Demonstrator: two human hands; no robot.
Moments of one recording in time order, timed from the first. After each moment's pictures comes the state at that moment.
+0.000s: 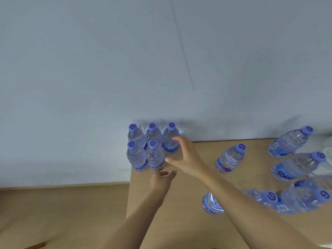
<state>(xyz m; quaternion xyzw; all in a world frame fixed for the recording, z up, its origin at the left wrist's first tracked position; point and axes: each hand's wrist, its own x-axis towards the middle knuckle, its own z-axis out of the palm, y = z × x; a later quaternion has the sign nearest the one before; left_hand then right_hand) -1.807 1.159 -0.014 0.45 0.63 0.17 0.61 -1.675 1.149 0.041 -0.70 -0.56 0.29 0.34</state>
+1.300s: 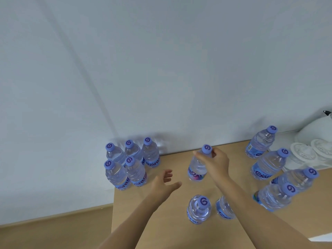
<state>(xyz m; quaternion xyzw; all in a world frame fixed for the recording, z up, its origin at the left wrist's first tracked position) -1.754 1.147 0.024 0.64 0.48 0.10 0.59 -1.565 1.081 0.046 -0.80 -0.18 0.22 0.53</state>
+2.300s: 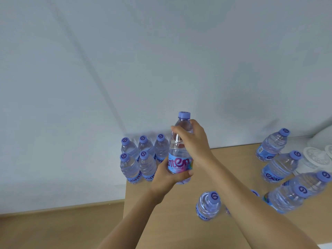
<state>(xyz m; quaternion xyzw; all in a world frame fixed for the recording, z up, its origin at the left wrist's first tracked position) -1.779 1.136 0.103 0.57 0.36 0.22 0.70 -1.656 1.129 0.174 -0.64 -0.30 0.34 0.62</state>
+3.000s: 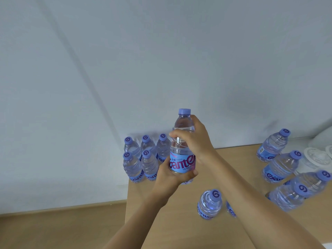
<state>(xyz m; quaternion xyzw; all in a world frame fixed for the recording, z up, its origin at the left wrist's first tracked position) -1.783 1.119 0.119 0.57 0.38 0.25 0.69 -1.657 1.120 0.188 -0.61 -0.35 0.37 0.61</state>
